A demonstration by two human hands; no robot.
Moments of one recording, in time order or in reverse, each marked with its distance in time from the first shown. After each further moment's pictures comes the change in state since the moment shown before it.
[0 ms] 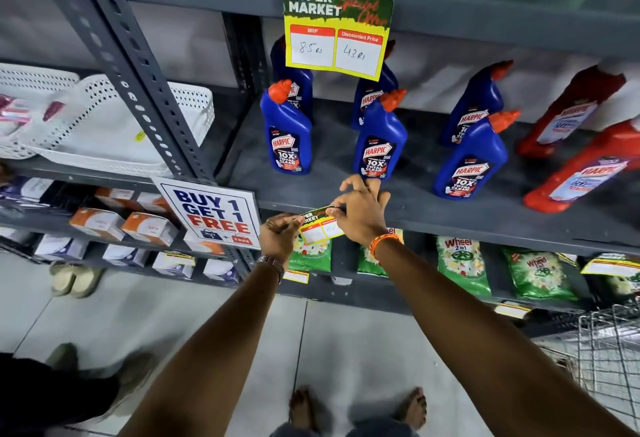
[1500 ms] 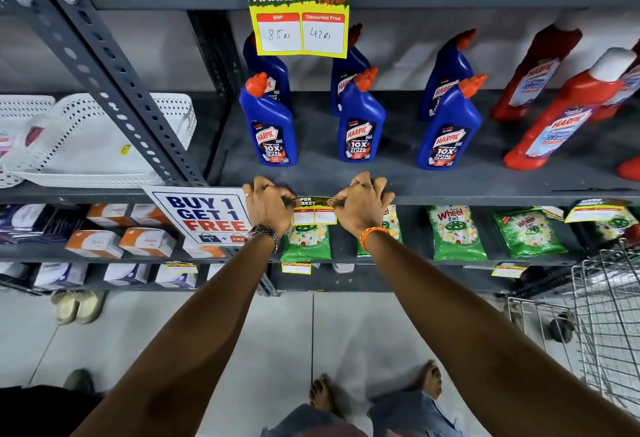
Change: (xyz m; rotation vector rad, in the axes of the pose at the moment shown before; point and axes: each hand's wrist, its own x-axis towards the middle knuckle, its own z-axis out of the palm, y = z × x) left_hand 0.014 0.055 -0.006 1.210 0.022 0.474; right_hand -0.024 -0.001 0.018 -0.025 0.094 0.381
